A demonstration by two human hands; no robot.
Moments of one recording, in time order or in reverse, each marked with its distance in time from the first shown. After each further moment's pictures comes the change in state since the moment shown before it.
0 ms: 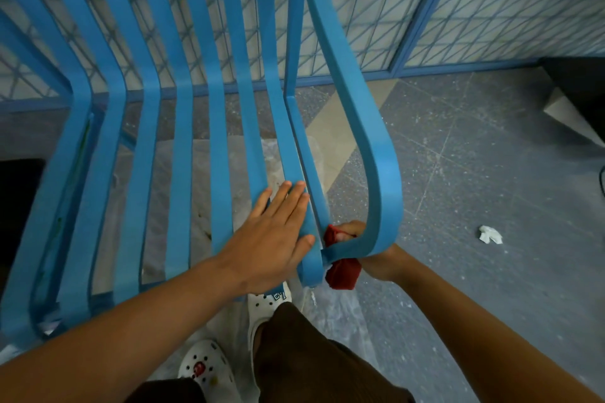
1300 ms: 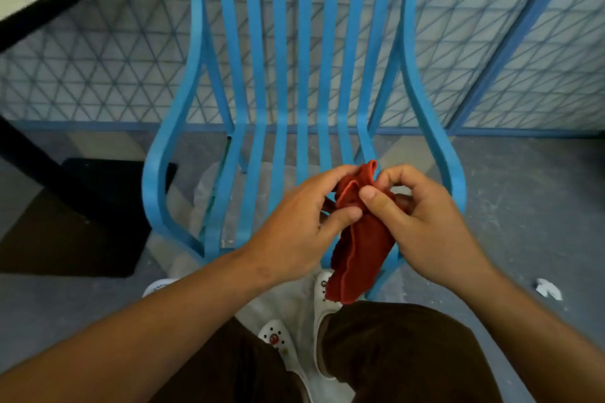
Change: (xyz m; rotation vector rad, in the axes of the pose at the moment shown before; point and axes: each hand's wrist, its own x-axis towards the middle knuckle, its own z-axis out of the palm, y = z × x) left_hand -0.202 0.022 -0.153 -0.812 0.557 0.013; right_hand -0.144 -0.273 0.167 -0.160 0.305 -0.415
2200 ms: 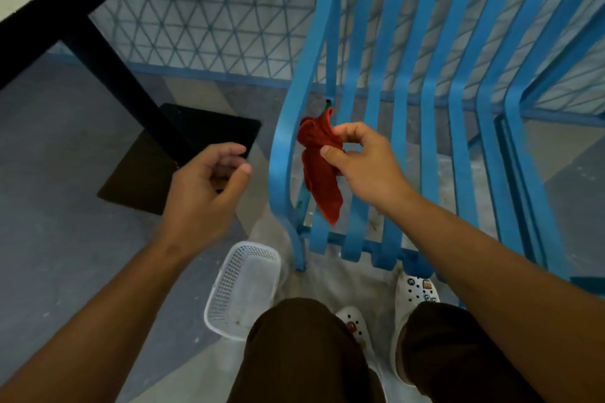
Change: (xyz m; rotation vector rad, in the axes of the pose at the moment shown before) left_hand -0.118 -0.151 -0.200 0.267 0.583 -0.448; right_hand 0.141 0.042 0.260 0.164 -0.245 0.166
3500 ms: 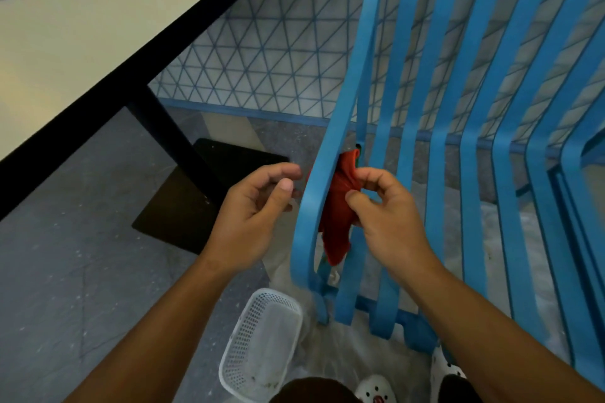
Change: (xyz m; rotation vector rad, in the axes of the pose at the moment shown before) left_hand 0.067 0.015 0.020 -0.362 -0.108 0.037; right_hand 0.028 -0.006 0.019 0.277 0.035 0.041
